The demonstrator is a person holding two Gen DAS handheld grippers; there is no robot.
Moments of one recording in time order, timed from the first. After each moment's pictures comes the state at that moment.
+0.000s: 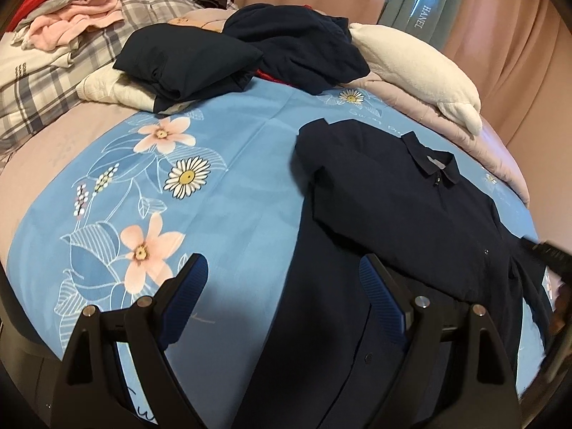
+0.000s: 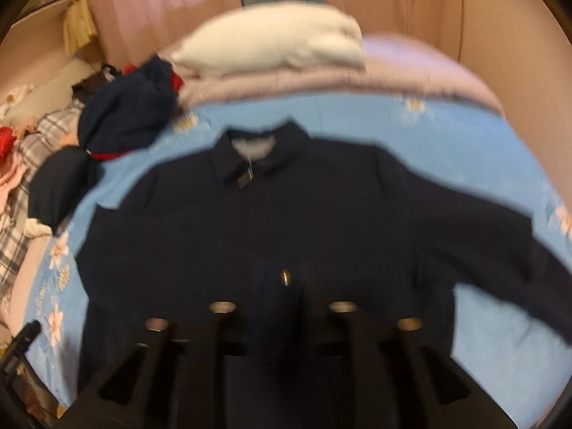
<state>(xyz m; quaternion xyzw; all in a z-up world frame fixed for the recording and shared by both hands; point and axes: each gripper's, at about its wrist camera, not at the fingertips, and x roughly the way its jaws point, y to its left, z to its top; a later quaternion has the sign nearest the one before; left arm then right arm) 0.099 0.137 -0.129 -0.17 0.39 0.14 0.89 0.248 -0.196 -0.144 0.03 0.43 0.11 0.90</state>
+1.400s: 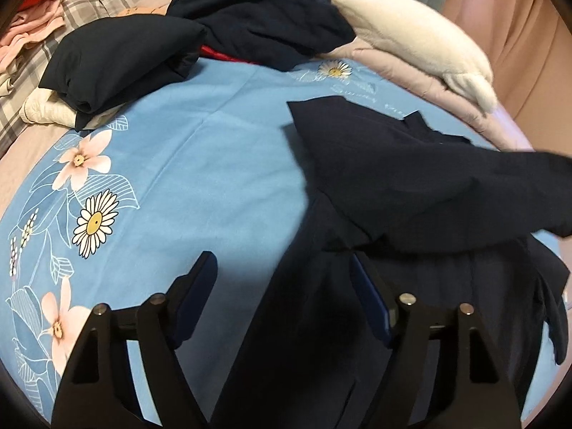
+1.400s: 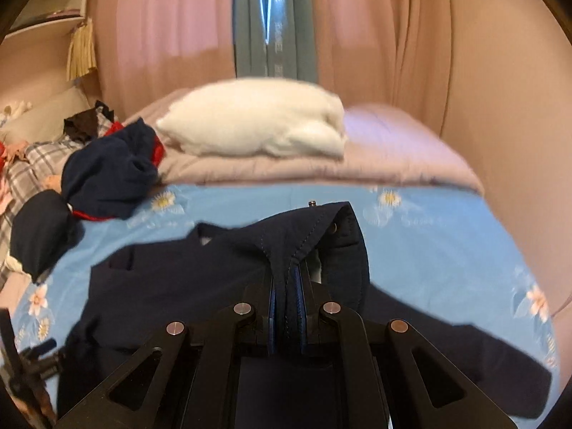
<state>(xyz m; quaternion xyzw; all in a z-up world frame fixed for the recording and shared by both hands) 0.237 0.120 -0.173 -0.14 0.44 0.12 0.88 0.286 -0.226 -0.047 -0.01 0.31 0.08 0.95</state>
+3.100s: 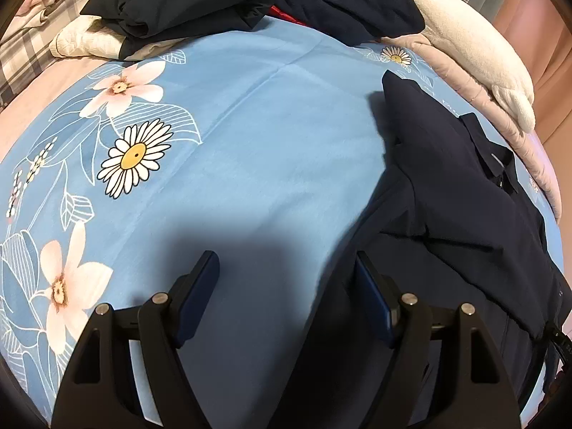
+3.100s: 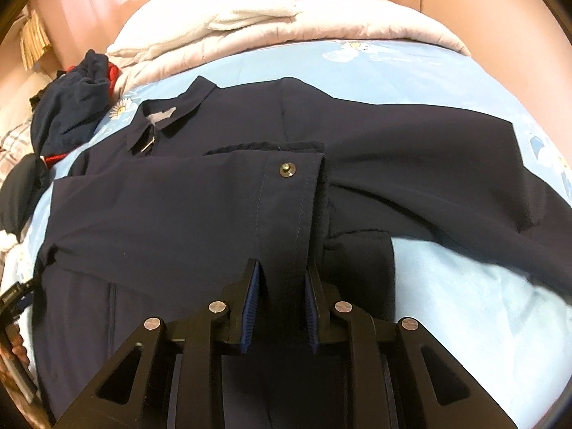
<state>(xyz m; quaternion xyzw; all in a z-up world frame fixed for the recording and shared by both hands) 0.207 0.166 -0.208 -0.20 0.46 0.17 0.85 0.251 -0.282 -0.172 0.05 0.47 0.05 0.88</state>
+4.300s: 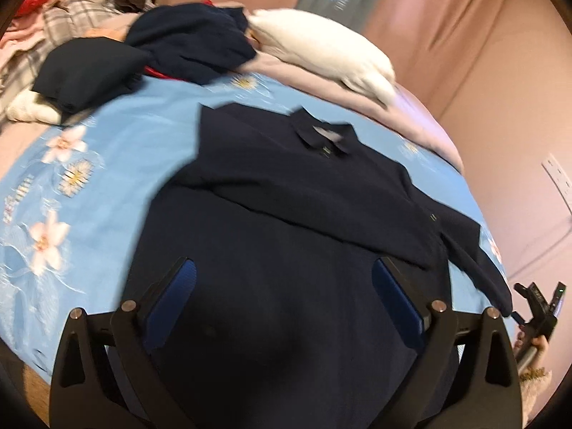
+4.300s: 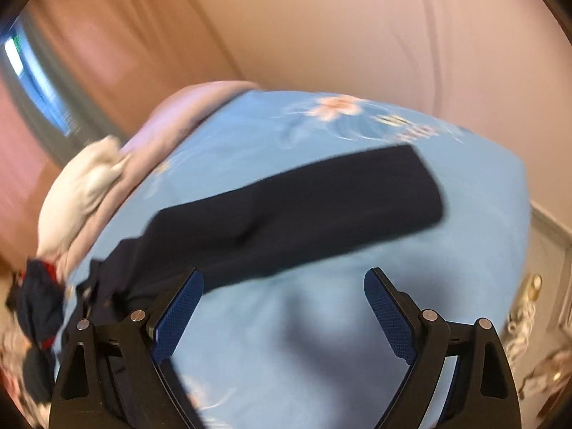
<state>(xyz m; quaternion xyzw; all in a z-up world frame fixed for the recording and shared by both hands) 0.123 -0.001 -0.108 -0.17 0.39 0.00 0.90 0.120 -0.525 -0.152 0.29 0.33 -0.19 0.88</state>
